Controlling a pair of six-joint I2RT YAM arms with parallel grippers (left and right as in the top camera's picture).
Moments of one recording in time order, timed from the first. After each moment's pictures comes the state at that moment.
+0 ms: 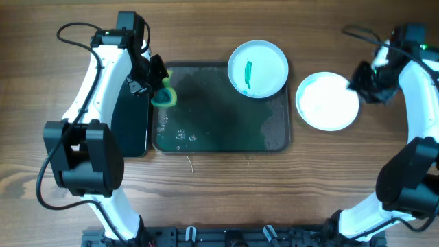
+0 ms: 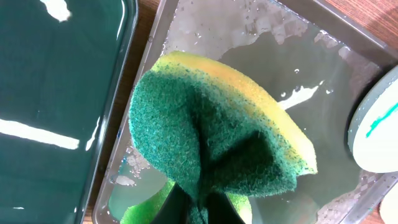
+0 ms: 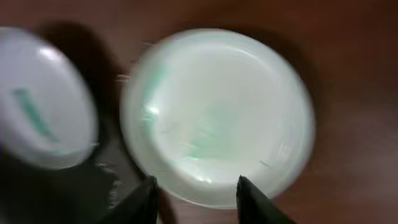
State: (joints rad) left arm -0.07 1.96 1.66 -1.12 0.20 -0.47; right arm -0.26 1.81 1.53 -1.08 -0.19 0.23
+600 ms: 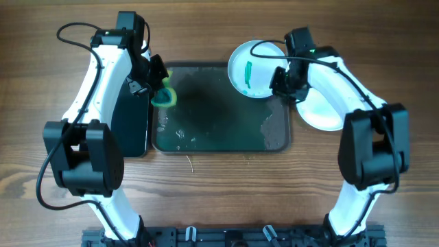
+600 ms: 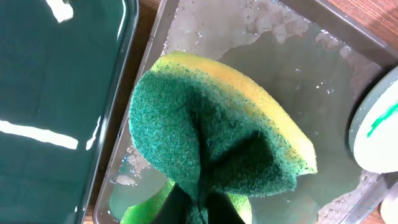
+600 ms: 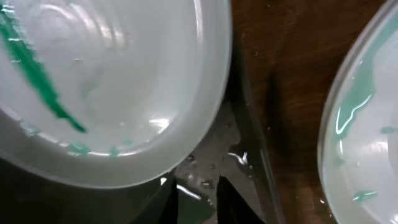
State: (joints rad) left arm -0.07 1.96 1.66 -1.12 0.19 -0.47; right arm 0.21 2.01 1.45 -0.82 -0.13 0.57
